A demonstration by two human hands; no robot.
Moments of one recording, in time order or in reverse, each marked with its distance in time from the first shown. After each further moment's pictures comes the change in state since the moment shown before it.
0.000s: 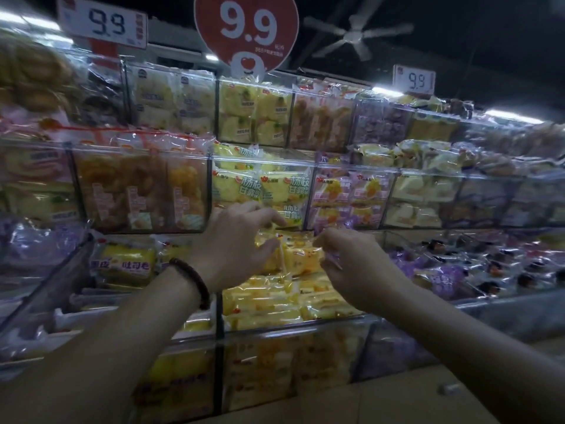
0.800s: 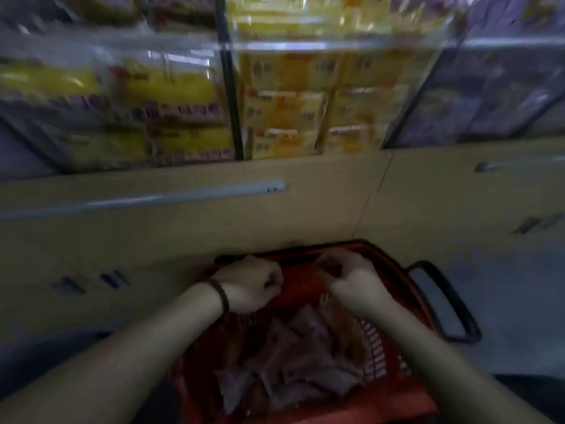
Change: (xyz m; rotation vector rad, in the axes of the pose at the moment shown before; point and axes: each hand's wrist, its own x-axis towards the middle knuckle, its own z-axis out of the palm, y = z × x) left_hand -0.338 0.025 0.181 -0.227 -1.102 -0.466; right_hand -0.289 -0.002 0.222 0.471 -0.558 0.541
